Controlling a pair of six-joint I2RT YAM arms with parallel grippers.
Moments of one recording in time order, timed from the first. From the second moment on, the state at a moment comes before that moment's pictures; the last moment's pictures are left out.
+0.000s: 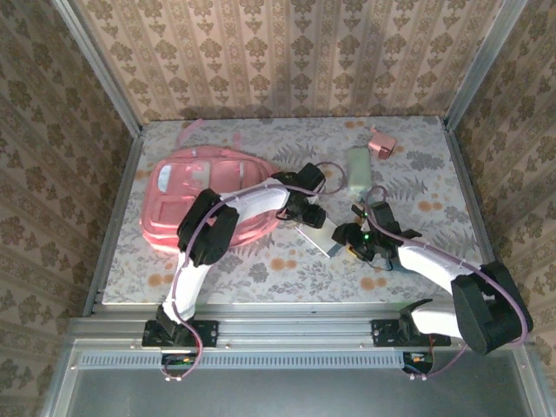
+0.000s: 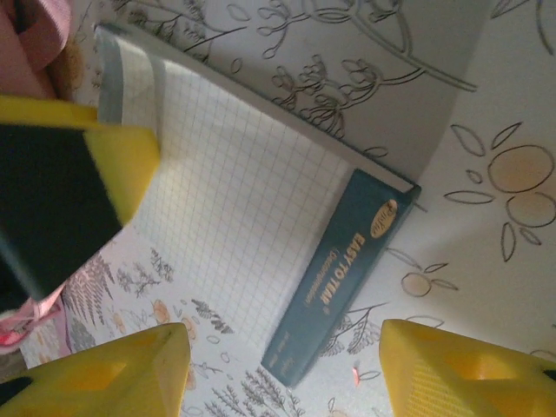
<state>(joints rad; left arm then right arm) -0.85 2.17 1.65 -0.70 0.16 -0.32 0.32 1.27 0.49 -0.18 -0.34 0.92</state>
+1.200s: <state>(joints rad) -0.80 1.99 1.34 -0.45 0.43 -0.52 0.21 1.34 0.46 0.10 -0.58 0.92</state>
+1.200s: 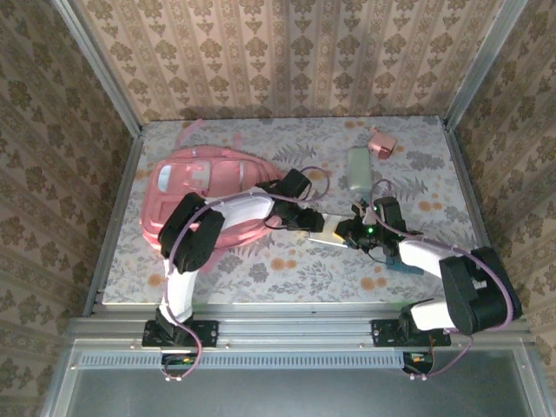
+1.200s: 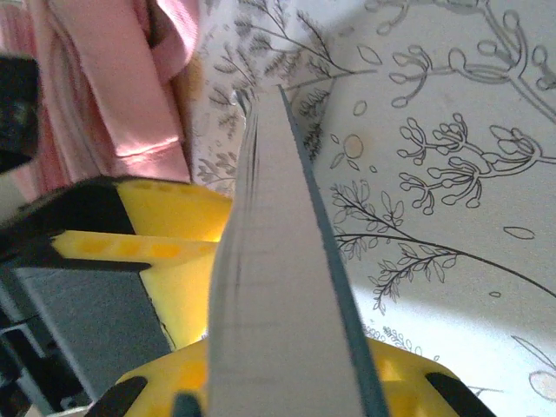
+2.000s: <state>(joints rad) -0.58 1.51 1.15 -0.24 0.85 -0.65 0.30 1.00 0.58 0.18 -0.78 1.02</state>
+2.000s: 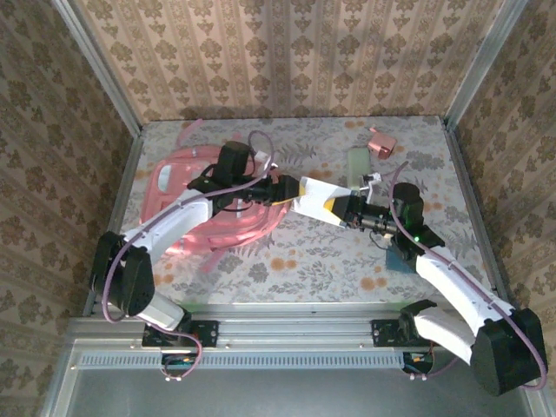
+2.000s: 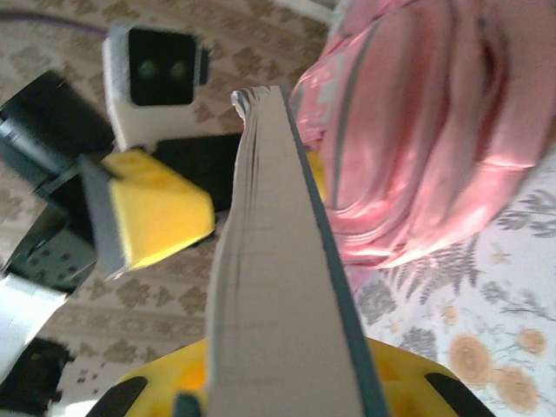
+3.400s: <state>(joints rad) -0.52 1.38 0.87 0.57 1.10 -1.09 0.34 0.78 0.62 0.22 -0.68 1.02</state>
